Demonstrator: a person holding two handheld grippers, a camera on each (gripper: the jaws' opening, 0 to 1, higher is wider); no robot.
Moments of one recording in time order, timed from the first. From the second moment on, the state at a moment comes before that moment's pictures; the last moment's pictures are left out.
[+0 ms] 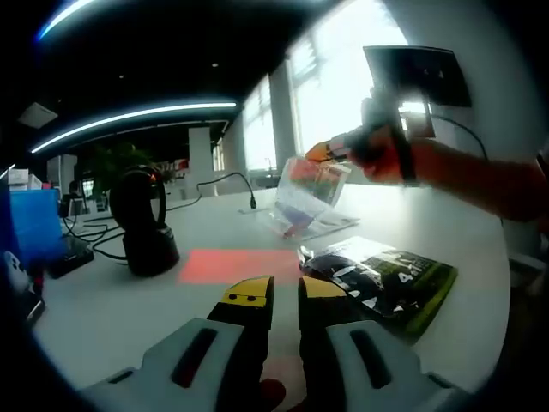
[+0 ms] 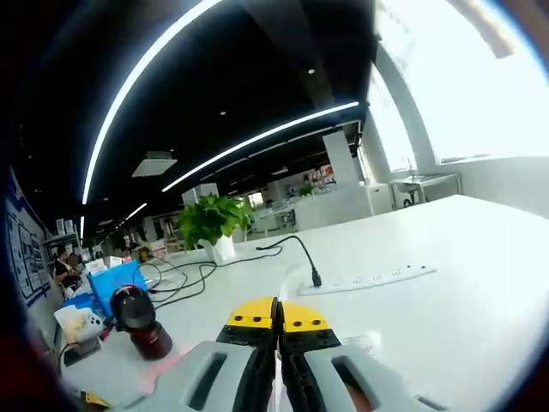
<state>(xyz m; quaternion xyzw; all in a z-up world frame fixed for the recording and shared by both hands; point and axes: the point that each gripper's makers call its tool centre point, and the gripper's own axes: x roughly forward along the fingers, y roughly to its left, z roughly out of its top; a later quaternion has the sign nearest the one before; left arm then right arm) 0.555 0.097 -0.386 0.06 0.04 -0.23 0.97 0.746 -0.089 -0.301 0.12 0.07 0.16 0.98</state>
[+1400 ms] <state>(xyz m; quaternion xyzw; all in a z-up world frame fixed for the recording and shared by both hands) 0.556 0.097 -0.387 0.07 0.04 -0.23 0.97 0.747 -0.145 -0.378 0.17 0.16 0.13 0.96</state>
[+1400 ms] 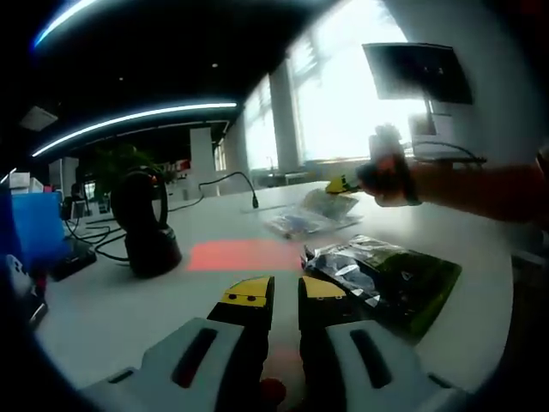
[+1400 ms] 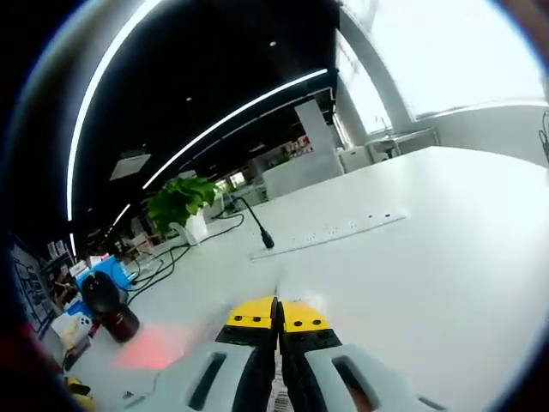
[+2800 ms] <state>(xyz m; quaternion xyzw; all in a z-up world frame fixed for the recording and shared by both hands) 0.560 0.099 -0.388 0.10 0.04 -0.22 0.97 0.708 -0.176 -0.361 0.06 0.09 0.17 0.98</state>
